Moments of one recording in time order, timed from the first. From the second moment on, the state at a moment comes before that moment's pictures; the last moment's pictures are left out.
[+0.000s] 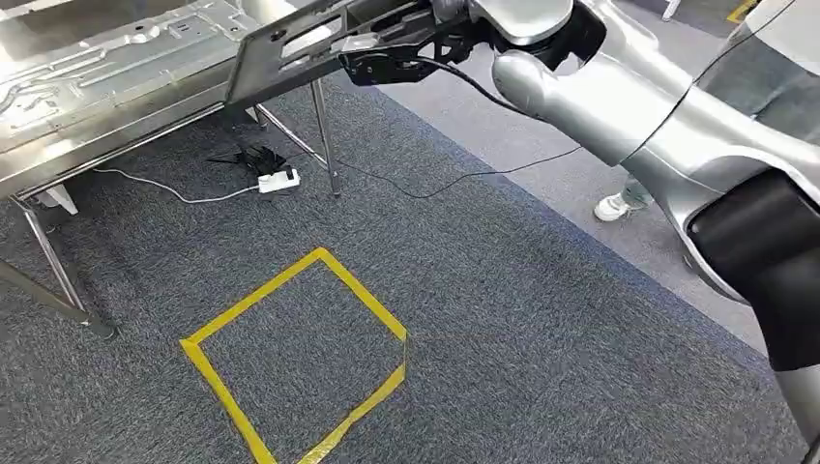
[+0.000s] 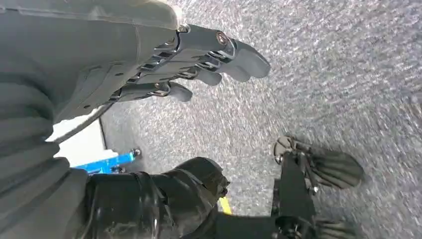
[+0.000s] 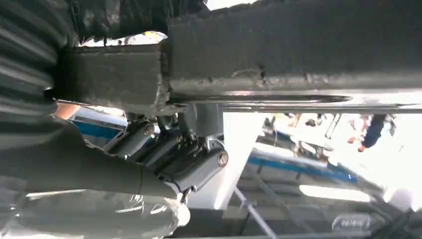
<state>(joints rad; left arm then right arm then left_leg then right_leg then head) -0.11 0.20 -0.99 -0.16 1.25 0.40 -0.02 -1.57 -0.40 1.21 -0.82 0.74 0.42 0.12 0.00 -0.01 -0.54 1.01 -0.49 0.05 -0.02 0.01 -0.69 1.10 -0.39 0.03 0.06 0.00</state>
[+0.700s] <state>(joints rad) -0.11 0.20 -1.00 -0.16 1.25 0.39 -0.02 -1.56 -0.41 1.21 -0.85 0.74 0.42 0.14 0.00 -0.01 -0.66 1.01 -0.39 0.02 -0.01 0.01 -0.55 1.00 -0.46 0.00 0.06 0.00</state>
